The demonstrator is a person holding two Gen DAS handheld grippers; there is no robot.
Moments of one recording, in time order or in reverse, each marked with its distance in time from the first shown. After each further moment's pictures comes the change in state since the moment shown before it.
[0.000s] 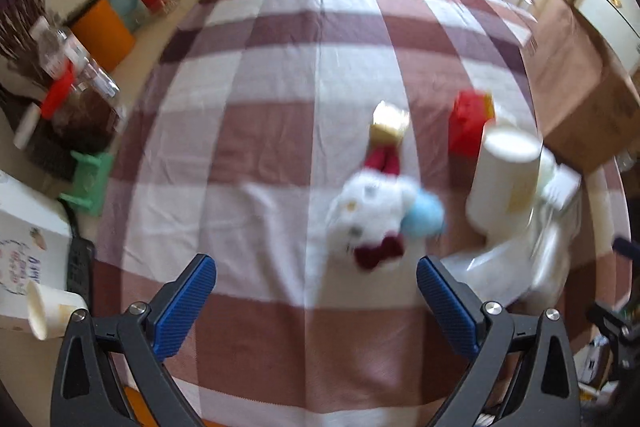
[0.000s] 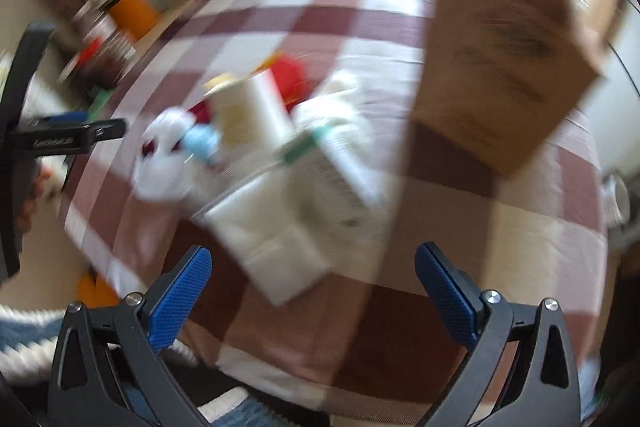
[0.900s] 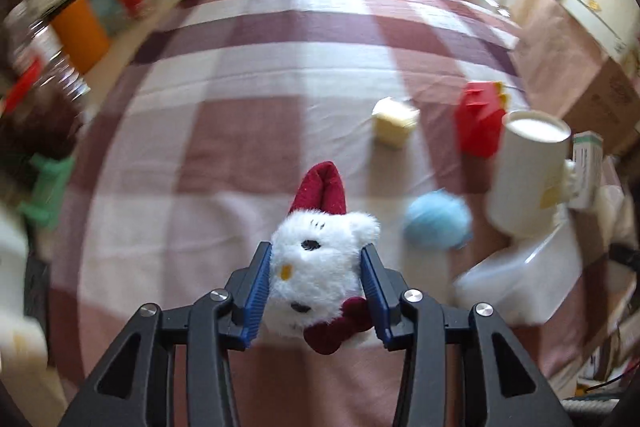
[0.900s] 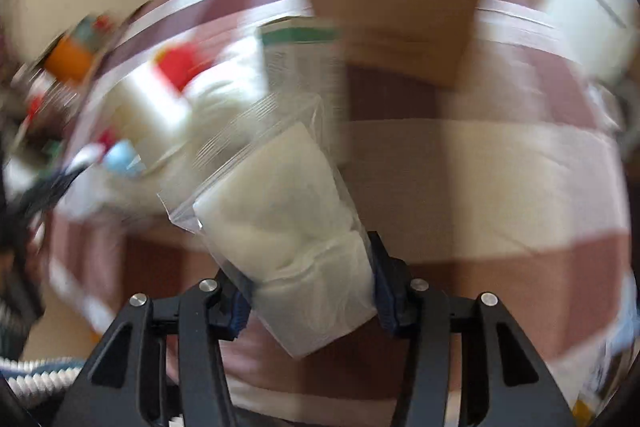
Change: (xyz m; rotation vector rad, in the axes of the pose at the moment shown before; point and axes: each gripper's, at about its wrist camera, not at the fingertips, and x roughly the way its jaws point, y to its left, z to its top) left arm 0.033 0.016 -0.011 0.028 -0.125 -0.053; right arm 0.014 -0.098 -0.033 0.421 0.045 -0.097
